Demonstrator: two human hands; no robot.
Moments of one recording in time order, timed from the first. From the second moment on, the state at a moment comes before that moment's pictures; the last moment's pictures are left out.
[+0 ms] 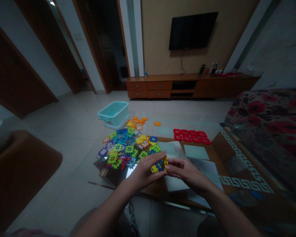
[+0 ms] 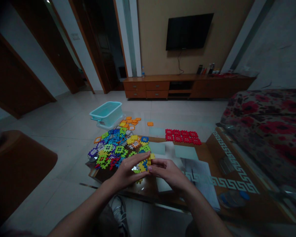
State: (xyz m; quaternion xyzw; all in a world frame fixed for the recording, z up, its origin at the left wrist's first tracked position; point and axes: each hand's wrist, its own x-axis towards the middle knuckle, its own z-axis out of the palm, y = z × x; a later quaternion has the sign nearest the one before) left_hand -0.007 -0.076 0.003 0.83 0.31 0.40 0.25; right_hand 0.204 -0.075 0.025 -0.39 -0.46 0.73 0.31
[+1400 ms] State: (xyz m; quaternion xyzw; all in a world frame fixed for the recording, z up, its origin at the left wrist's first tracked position) left_hand 0.002 -0.080 0.012 0.81 0.34 0.41 0.24; right_hand 0.202 -0.073 0.018 -0.48 -0.49 0.68 0.27
